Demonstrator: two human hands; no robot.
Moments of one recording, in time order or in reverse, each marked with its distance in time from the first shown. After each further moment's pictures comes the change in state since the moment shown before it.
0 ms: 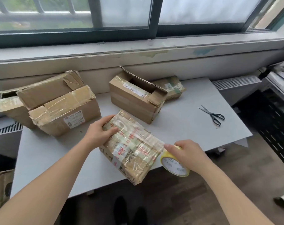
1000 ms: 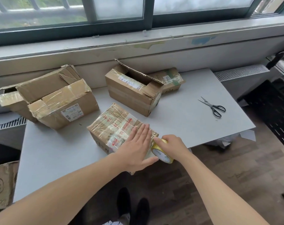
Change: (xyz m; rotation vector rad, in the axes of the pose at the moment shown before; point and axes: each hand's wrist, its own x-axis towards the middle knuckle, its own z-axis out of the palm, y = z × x) left_hand -0.069 0.058 0.133 1.004 -0.370 0.509; right_hand 0.035 0.035 0.043 0.029 -0.070 -0.013
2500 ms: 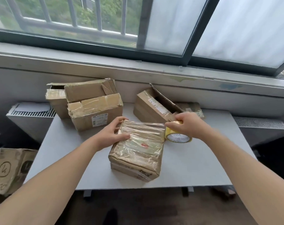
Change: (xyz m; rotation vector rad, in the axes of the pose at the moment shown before) left_hand -0.067 -0.169 -0.033 -1.445 0.391 -0.348; right_hand 0.053 -0.161 -0.111 -0.329 0.013 -0.444
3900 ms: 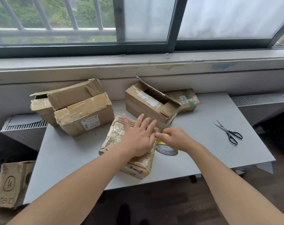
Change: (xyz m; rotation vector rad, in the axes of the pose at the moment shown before) left_hand 0.035 0.048 0.136 1.360 -0.037 0.196; right_hand -0.014 0.058 0.094 0.274 -0.039 0.104
